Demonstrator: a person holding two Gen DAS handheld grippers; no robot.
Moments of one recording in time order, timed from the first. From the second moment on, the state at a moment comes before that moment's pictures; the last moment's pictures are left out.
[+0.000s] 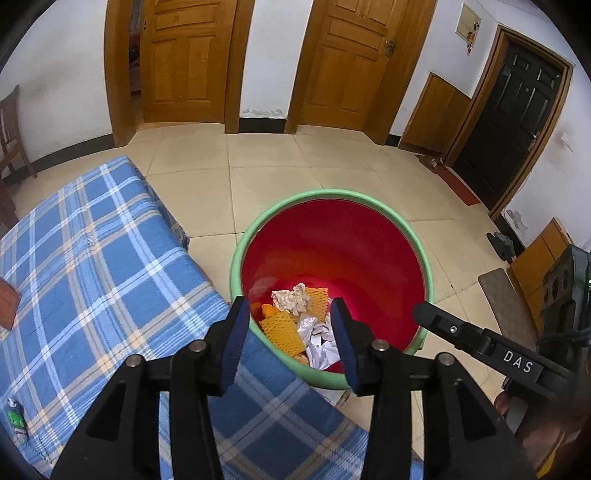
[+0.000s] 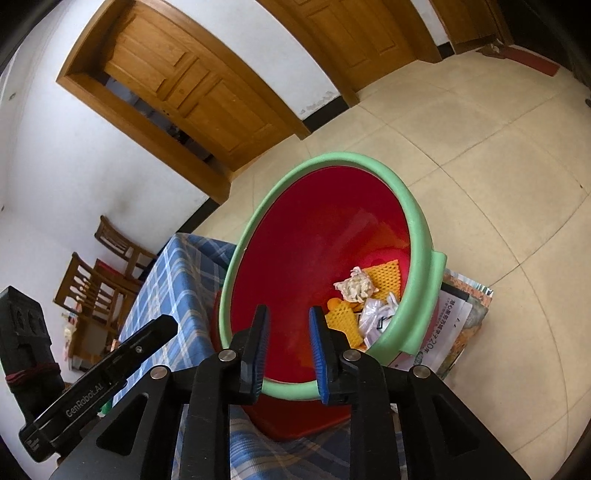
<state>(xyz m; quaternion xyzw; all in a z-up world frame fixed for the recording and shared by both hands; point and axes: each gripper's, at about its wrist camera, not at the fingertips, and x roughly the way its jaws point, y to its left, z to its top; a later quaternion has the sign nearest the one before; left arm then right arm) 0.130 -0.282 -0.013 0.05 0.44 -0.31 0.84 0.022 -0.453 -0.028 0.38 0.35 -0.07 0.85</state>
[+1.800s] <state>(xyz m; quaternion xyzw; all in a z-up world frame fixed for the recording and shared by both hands) 0.124 -0.021 -0.025 -0.04 0.44 -0.05 0.90 0.034 -0.338 0.015 0.29 0.38 0.00 0.88</state>
